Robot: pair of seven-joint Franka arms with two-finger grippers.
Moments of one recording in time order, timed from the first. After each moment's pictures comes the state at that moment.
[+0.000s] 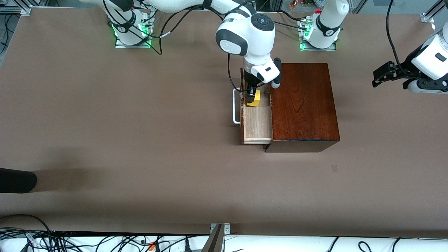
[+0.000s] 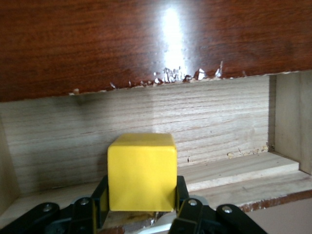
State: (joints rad) left arm -0.01 -0.04 -0.01 -1.68 -0.01 1.59 0.00; right arm 0.74 0.82 0.42 -1.13 -0.53 1.95 -0.27
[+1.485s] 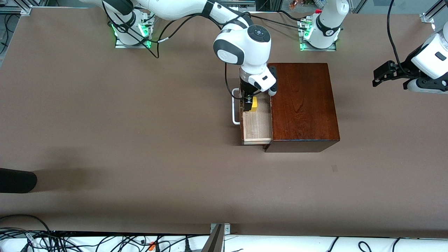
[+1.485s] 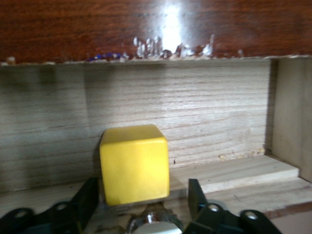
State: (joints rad) left arm -0.01 -0.04 -0.01 -1.67 -0.01 1.58 0.03; right arm 0.72 0.84 0.39 -1.13 -0.53 1.99 -0.33
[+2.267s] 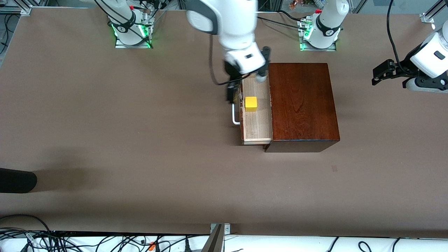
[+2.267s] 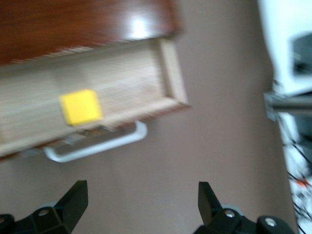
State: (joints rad) left arm -0.01 -0.04 -0.02 -1.67 -0.01 1.57 0.03; right arm 0.58 0.60 0.38 -1.04 -0.42 1.79 -0.33
